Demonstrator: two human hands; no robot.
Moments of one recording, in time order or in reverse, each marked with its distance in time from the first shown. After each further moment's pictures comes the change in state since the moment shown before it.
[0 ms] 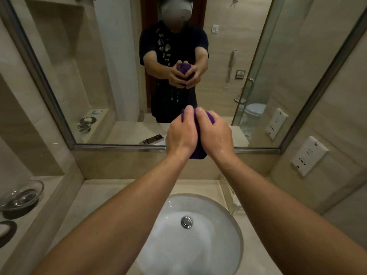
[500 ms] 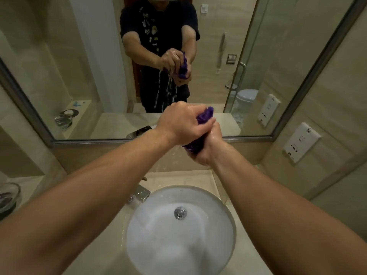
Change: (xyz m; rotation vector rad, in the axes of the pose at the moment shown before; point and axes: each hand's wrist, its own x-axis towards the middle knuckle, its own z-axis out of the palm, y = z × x) left_hand 0.042 -0.010 0.013 0.720 -0.343 0.924; right_hand 0.020 0.037 0.004 0.792 -0.021 0.873
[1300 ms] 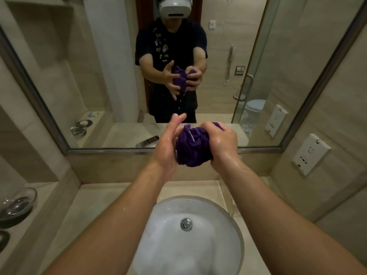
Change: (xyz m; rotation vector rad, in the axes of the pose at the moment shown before) left_hand -0.053 0.017 -0.007 -1.366 0.119 -0.898; right_hand -0.015 -0.010 -0.006 -0.239 -0.028 -0.499
